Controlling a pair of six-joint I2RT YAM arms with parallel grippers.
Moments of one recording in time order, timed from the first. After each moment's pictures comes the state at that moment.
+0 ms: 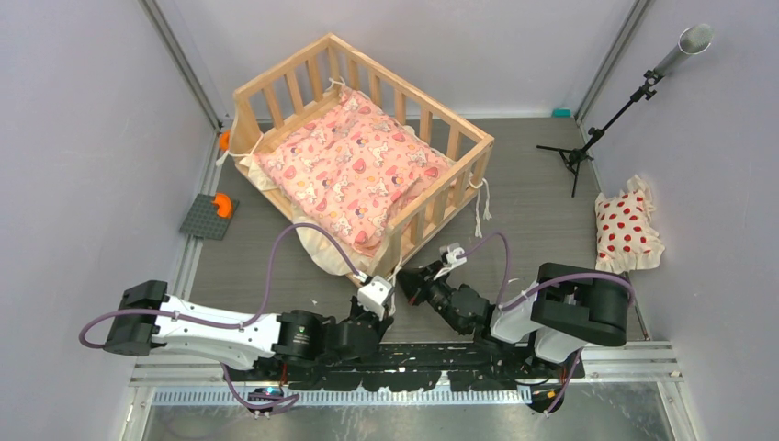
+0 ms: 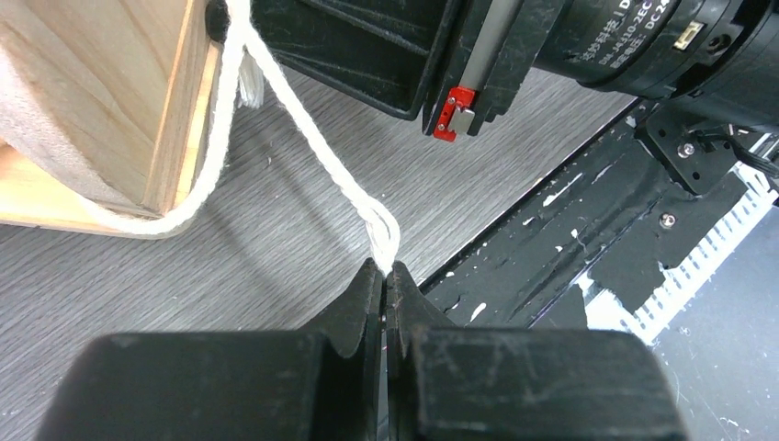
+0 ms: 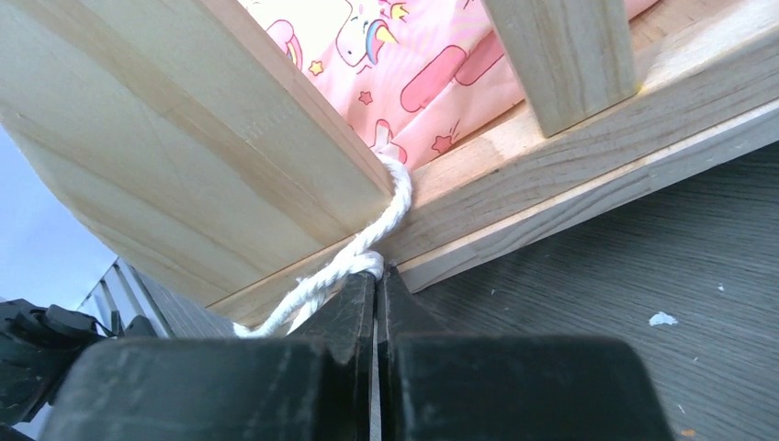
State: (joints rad) left arm -1.61 1.00 0.53 -0.19 -0.69 -0.71; right arm 1.23 1.55 0.19 1.37 0.54 0.58
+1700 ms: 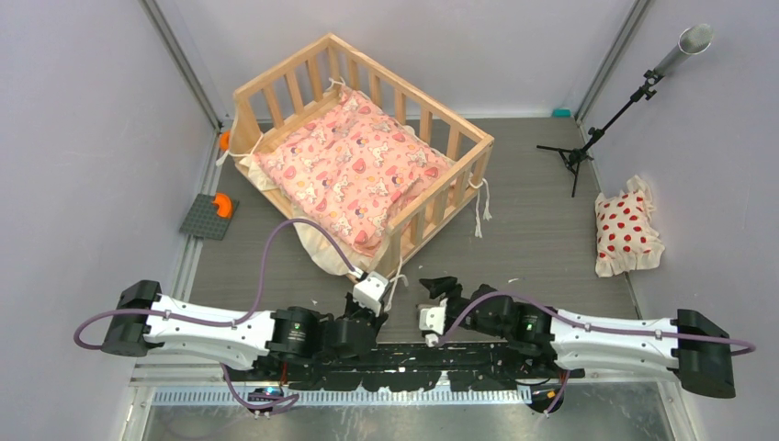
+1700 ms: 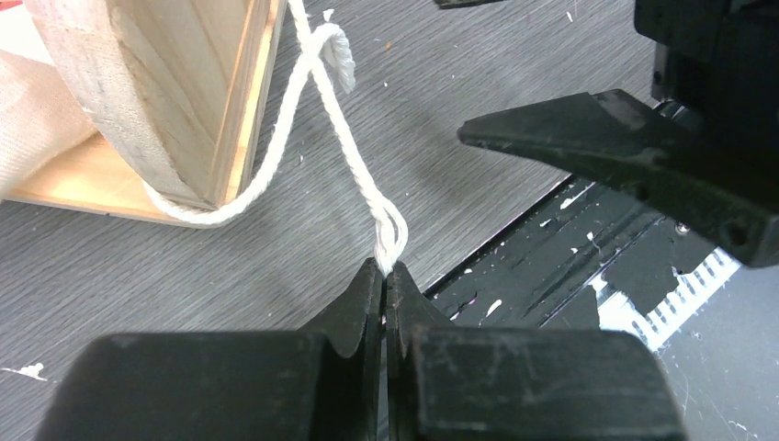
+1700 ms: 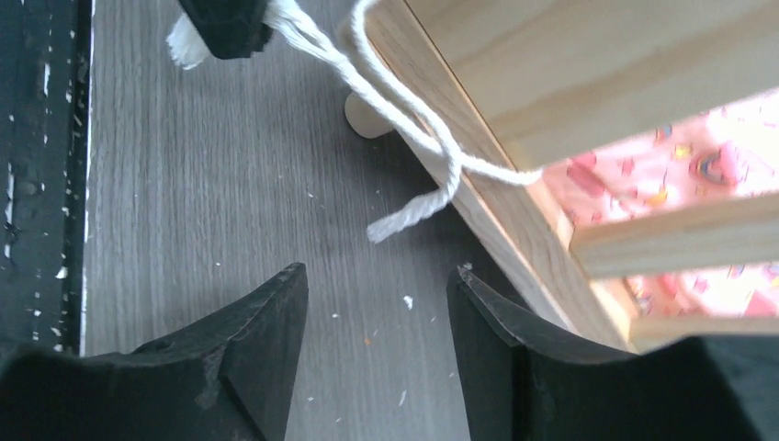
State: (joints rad) left arm -1.61 0.97 0.58 -0.33 -0.72 -0.73; right arm 1.25 0.71 0.20 0.22 0.11 -0.66
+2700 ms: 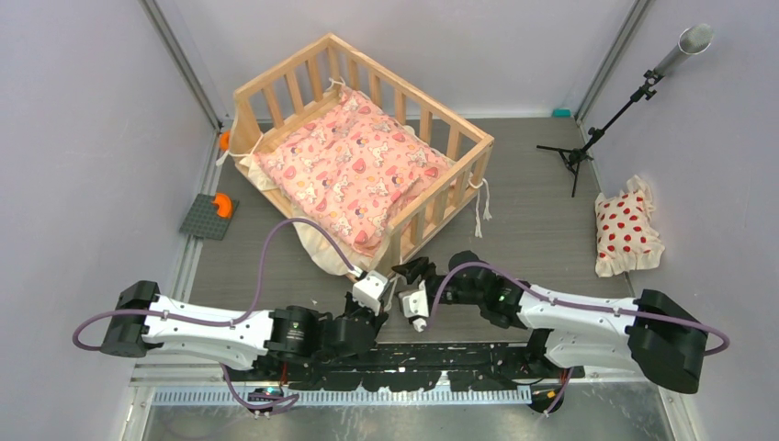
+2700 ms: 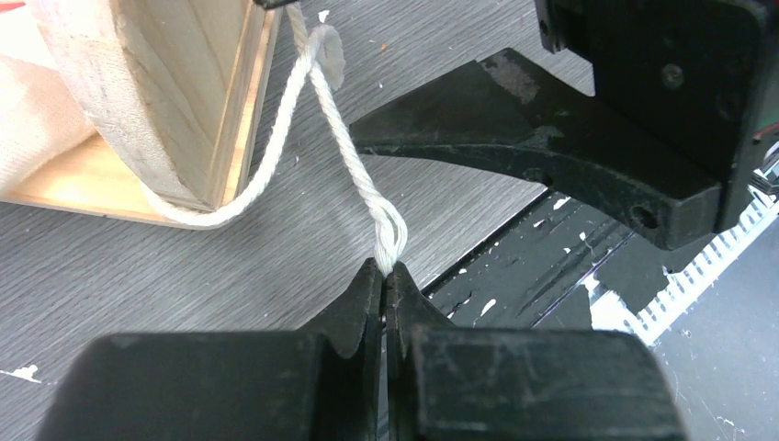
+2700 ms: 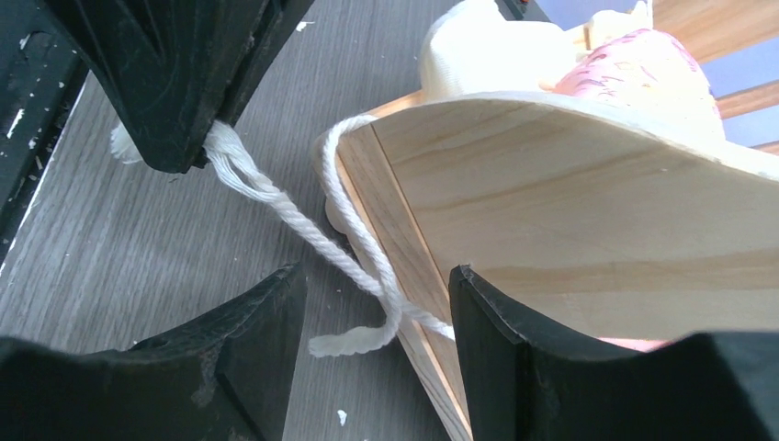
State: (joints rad) left arm -1.60 0.96 0.58 -0.33 -0.71 -0.73; right arm 1.03 1.07 0.41 0.35 -0.34 -0.93
